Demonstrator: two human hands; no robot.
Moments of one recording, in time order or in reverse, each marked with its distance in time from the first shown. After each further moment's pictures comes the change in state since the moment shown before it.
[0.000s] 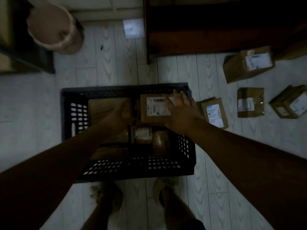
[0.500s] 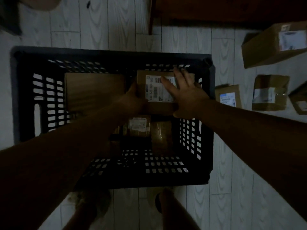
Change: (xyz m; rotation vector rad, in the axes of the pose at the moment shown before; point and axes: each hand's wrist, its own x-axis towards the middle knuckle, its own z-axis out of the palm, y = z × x) left_hand 0.108 -0.053 0.085 -0.465 -0.138 -0.116; right_hand 0.084 0.028 0.080 -0.145 -0.083 -0.154
